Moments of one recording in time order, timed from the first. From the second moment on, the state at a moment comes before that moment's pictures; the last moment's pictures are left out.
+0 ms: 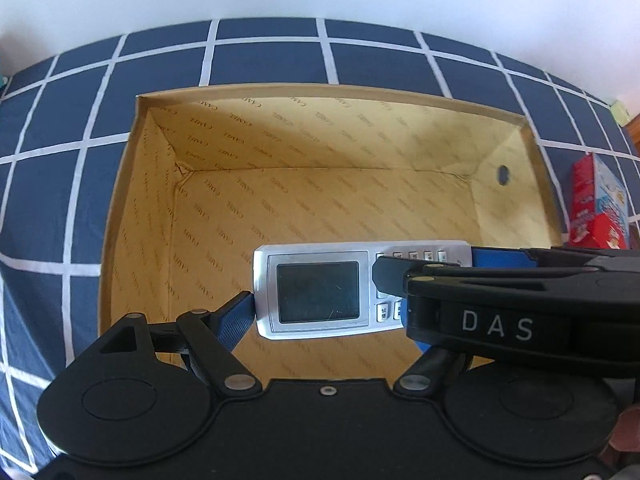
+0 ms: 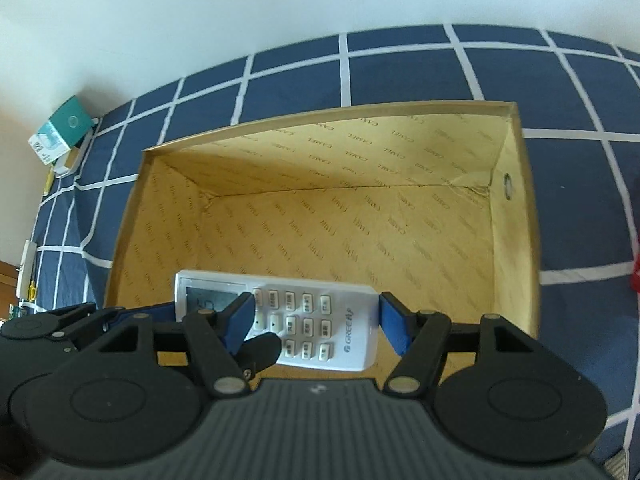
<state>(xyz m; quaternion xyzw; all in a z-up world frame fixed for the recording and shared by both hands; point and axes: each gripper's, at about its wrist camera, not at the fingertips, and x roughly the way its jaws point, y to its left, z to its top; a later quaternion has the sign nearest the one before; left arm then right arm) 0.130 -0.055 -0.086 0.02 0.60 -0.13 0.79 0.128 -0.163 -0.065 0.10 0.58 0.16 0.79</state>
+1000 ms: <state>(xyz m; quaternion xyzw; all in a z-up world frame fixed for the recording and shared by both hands) 0.227 -0.059 -0.150 0.00 0.62 -0.13 0.77 0.234 -0.148 -0.136 0.09 0.61 0.15 0.77</state>
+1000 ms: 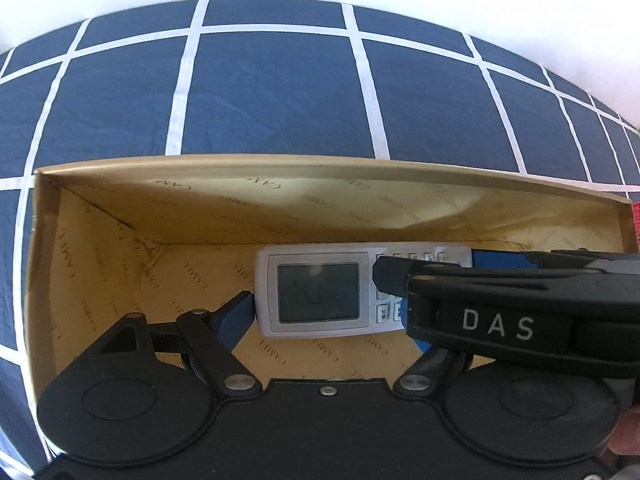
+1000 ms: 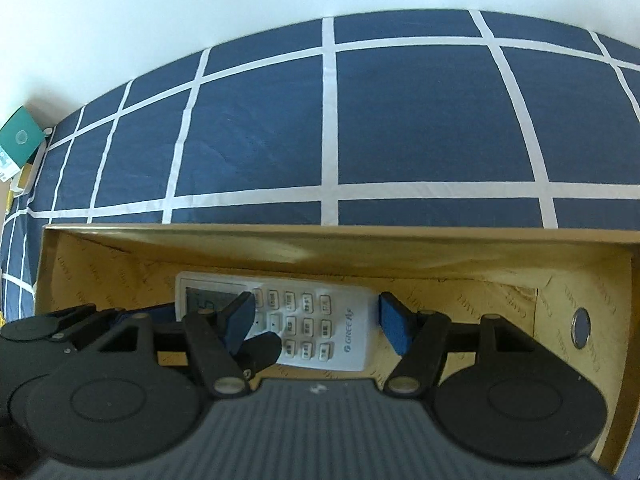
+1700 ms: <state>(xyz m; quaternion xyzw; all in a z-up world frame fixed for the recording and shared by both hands) 0.237 -0.060 -0.154 0.00 0.62 -0.13 0.77 0.244 -0.151 -0.145 0.10 0.61 0.13 0.77</state>
